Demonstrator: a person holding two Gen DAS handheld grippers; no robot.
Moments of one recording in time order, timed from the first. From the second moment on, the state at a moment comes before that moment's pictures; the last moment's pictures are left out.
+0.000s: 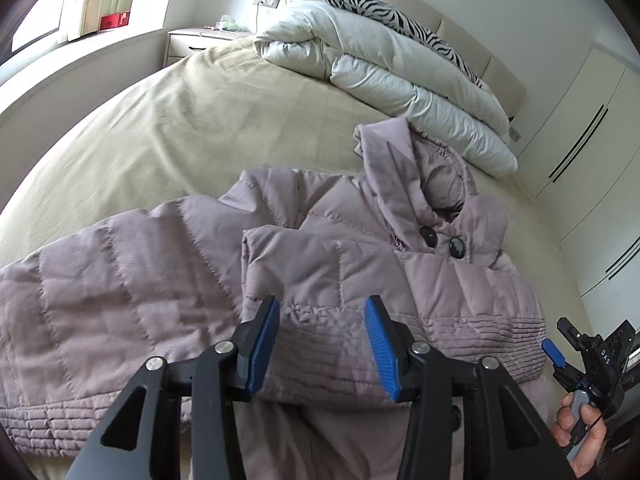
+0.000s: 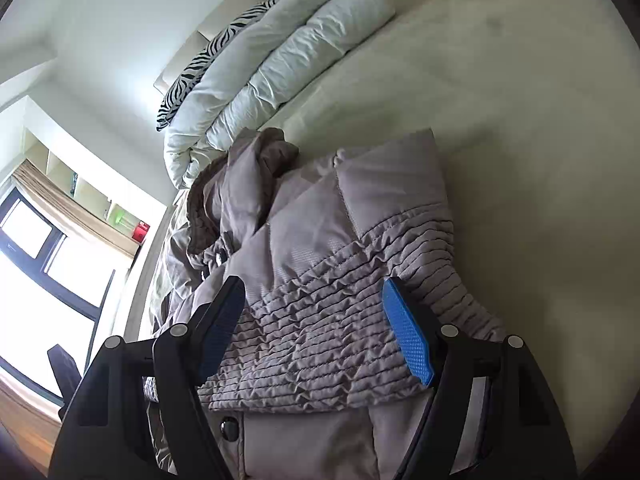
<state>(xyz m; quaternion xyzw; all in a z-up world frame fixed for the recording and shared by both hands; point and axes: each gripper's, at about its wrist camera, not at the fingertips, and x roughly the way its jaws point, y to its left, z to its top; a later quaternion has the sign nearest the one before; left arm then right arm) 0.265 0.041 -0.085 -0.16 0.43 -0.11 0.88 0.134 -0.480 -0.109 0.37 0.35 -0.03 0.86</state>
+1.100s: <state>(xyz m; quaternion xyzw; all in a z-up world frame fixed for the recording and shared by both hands) 0.003 0.422 -0.187 -0.75 0.13 0.14 0.63 -0.024 -0.290 -0.012 0.34 0.35 0.12 0.86</state>
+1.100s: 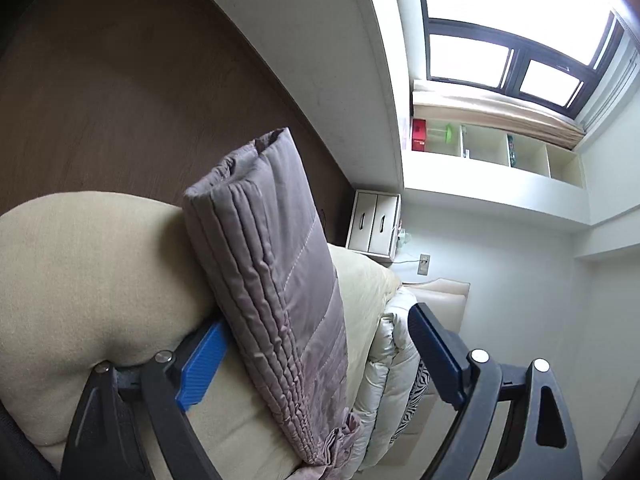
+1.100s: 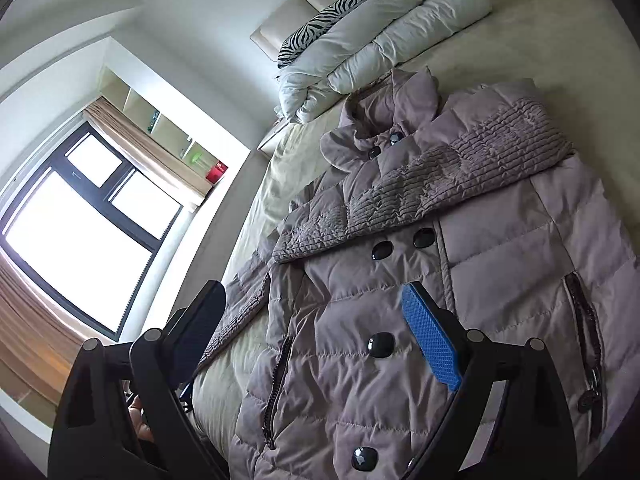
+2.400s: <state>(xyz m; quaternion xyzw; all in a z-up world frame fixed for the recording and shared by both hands) 0.106 -0.041 -0.081 -0.01 0.34 -0.17 0.93 0.021 -0.359 -0.126 0.50 0.43 0.17 0.74</state>
